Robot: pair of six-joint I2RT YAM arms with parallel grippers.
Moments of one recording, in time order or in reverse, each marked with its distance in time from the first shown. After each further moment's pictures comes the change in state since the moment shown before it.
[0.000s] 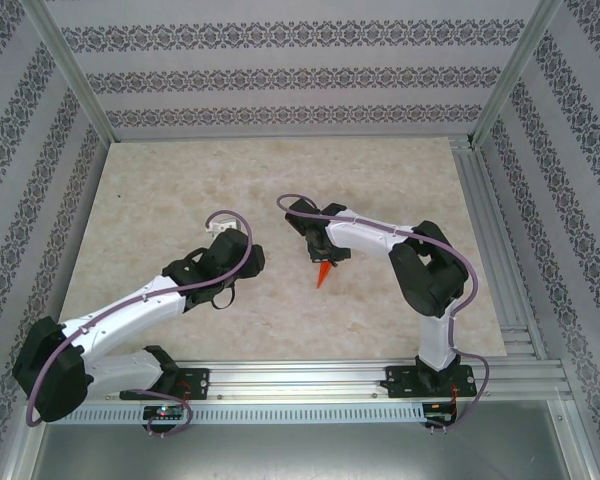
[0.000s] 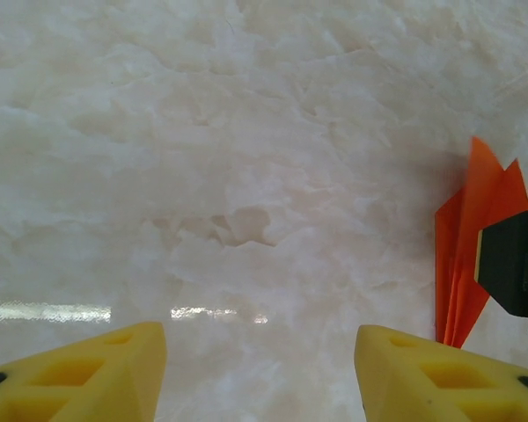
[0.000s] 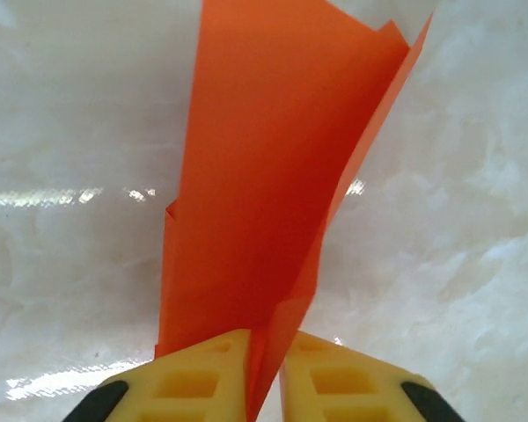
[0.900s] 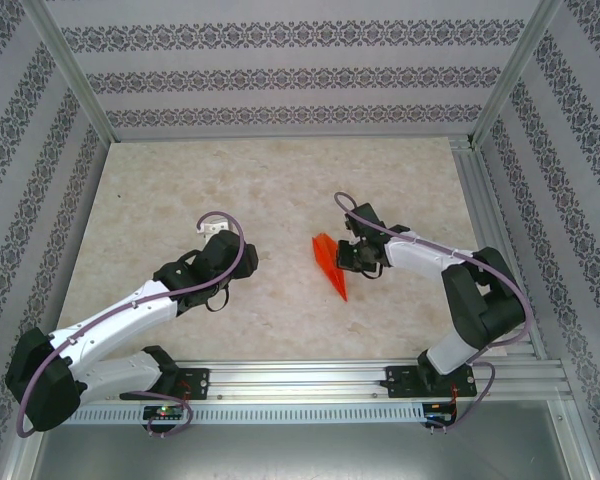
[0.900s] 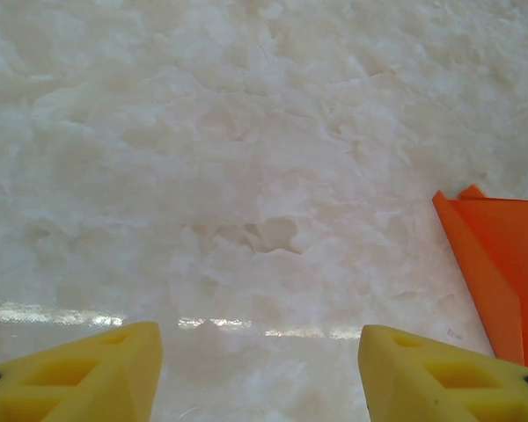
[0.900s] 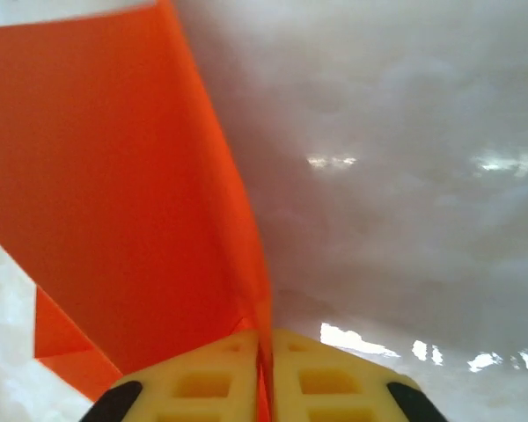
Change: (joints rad) left arm 0.000 -0.064 0.000 -0.066 -0.052 -0.011; right arm -0.262 -0.345 -0.502 0.446 -0.530 -0.143
